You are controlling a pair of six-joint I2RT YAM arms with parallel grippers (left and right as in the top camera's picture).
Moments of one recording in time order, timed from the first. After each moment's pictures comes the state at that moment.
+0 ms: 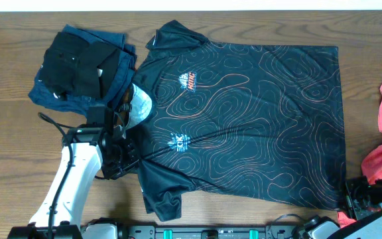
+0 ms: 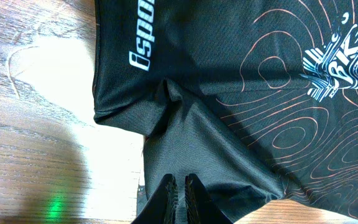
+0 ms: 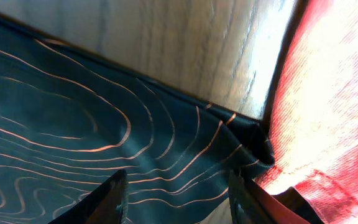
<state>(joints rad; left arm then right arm) 0.01 1.32 0.75 -0.99 0.31 -0.43 -1.00 1.34 0.60 -0.93 -0.19 0.33</state>
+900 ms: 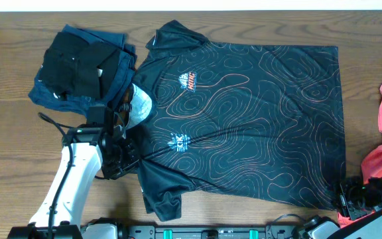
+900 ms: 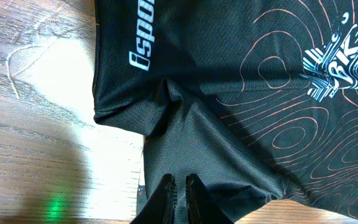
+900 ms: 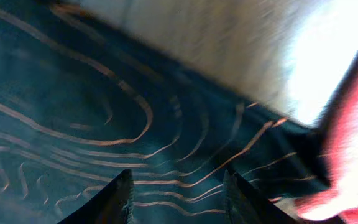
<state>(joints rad) 0.01 1.32 0.75 -0.99 0.31 -0.43 -1.00 1.33 0.54 -0.88 -0.28 0.26</state>
